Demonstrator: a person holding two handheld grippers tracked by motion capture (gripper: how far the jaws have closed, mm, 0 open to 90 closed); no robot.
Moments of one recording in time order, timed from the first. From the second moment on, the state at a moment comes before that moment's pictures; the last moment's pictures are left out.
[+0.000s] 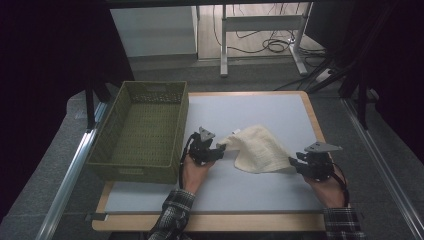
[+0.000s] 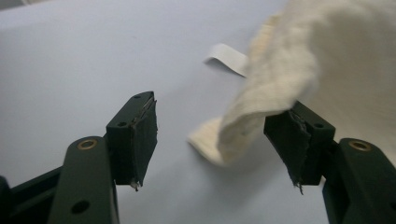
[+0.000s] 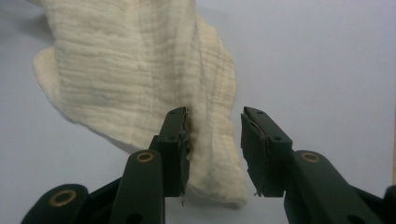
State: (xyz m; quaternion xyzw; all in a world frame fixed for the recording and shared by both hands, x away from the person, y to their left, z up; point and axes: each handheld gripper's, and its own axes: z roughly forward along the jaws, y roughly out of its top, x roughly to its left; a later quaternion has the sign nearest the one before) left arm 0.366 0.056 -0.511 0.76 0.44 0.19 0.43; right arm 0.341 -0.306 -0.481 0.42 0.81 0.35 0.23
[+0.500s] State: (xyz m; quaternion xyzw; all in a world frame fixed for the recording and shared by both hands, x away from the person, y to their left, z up) left arm 0.328 0.024 -0.510 0.81 0.35 0.12 0.45; right arm 0.340 -0.316 -0.473 0.42 0.80 0.37 0.23
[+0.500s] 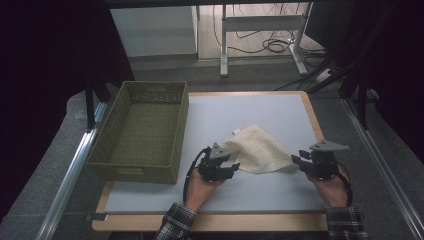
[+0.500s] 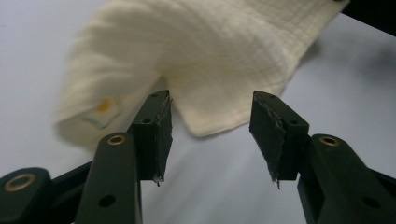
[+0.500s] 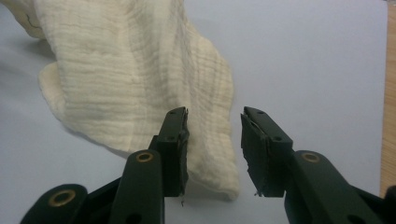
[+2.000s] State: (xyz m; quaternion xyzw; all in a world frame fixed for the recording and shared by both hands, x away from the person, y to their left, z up) left arm 0.256 0.071 -0.524 0.82 0.36 0.04 0.44; right arm 0.277 -0.309 -0.498 0.39 0.84 0.35 0.14
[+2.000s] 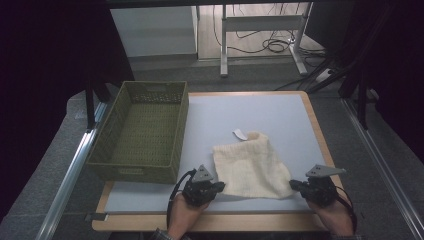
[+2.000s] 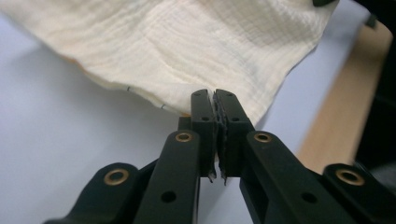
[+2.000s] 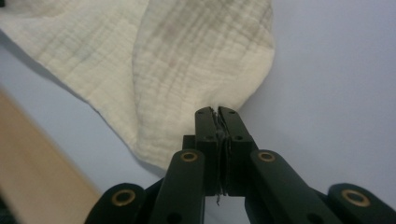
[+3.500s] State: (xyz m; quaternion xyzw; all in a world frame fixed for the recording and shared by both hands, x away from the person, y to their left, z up) left arm 0.365 0.058 -0.504 0.77 0.45 0.18 0.40; right arm 0.359 -0.289 -0.466 0.41 0.82 0.34 0.22
